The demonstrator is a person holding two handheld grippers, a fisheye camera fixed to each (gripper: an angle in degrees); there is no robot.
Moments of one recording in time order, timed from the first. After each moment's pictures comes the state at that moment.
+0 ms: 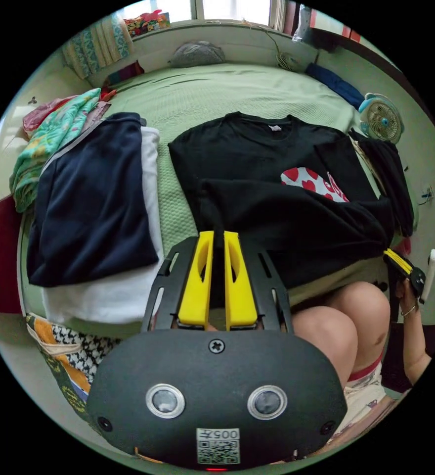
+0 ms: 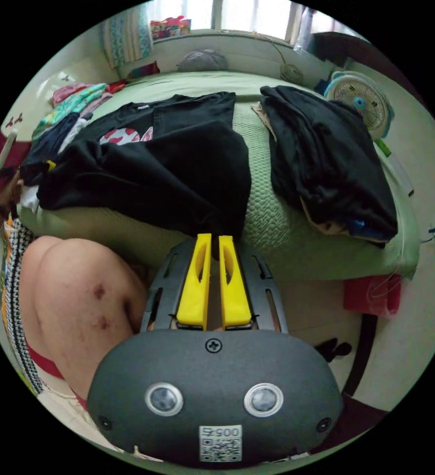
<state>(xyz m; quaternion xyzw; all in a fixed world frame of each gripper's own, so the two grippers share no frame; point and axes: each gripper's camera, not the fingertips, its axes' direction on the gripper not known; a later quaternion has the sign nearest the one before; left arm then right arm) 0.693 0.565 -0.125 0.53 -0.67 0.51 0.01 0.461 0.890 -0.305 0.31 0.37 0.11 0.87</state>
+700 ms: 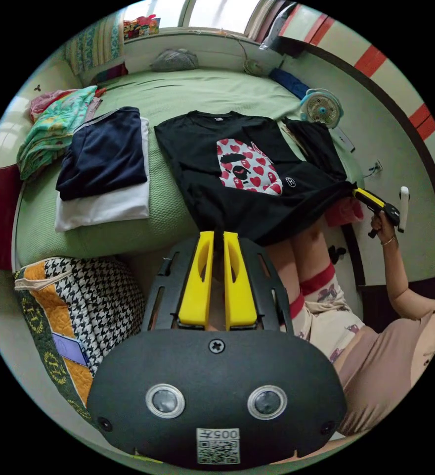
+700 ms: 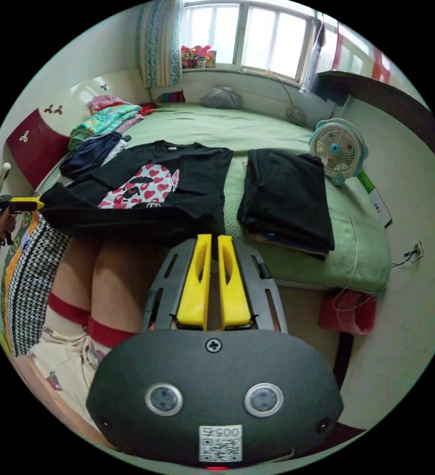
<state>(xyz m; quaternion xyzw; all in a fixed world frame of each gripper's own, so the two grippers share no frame) 0.461 0.650 -0.168 0.46 -0.70 0.55 0.05 0.372 1.036 -0.362 0.36 0.41 0.02 0.84</state>
